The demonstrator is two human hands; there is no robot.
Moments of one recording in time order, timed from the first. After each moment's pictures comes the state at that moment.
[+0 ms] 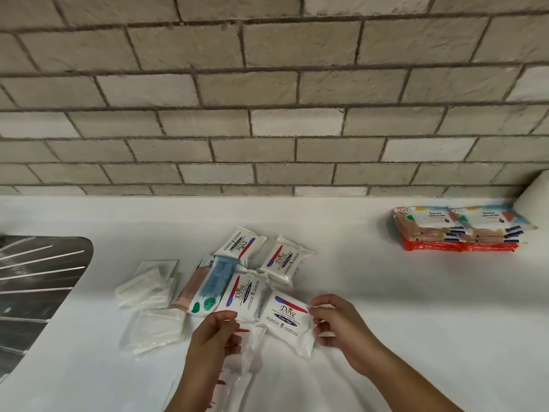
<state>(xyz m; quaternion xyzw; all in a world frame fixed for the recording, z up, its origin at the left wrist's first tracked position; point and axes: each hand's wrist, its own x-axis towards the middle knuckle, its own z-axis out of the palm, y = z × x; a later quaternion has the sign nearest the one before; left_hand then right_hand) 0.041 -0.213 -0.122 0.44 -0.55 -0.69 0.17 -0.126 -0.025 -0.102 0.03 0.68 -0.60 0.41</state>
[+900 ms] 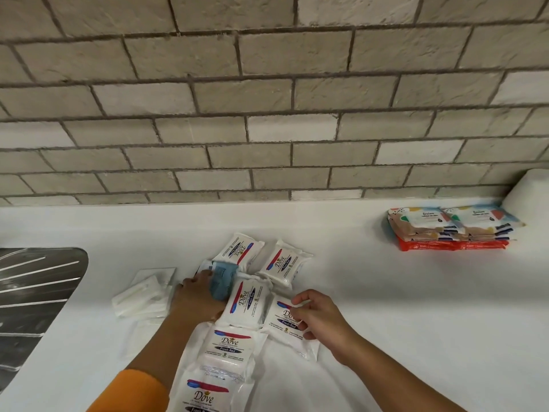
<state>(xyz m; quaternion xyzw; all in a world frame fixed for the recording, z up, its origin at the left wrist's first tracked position) -0.024 -0.328 -0.137 0.41 -0.88 -0.22 -0.09 -0.117 -0.062 -0.102 -0.07 0.76 -0.53 0.38</state>
